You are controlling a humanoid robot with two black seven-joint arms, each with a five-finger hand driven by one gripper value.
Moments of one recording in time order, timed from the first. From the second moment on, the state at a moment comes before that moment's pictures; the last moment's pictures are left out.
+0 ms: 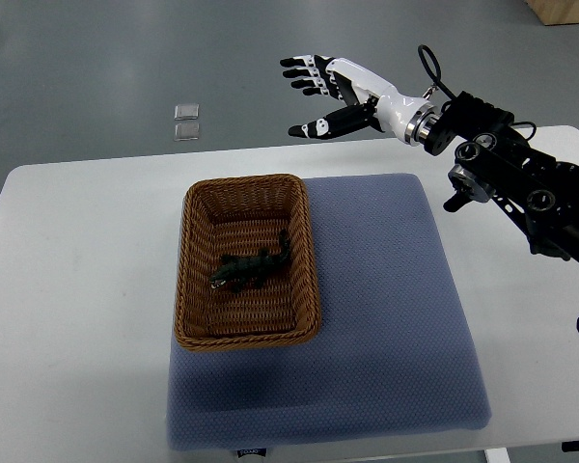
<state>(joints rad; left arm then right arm) 0.01 0.00 -0.17 -0.15 0.03 0.06 0.08 0.92 -0.21 0.73 0.85 -0.93 0.17 0.22</state>
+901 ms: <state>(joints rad) 0.01 0.00 -0.17 -0.15 0.03 0.06 0.08 0.72 -0.15 0.91 0.65 -0.36 0.11 0.33</state>
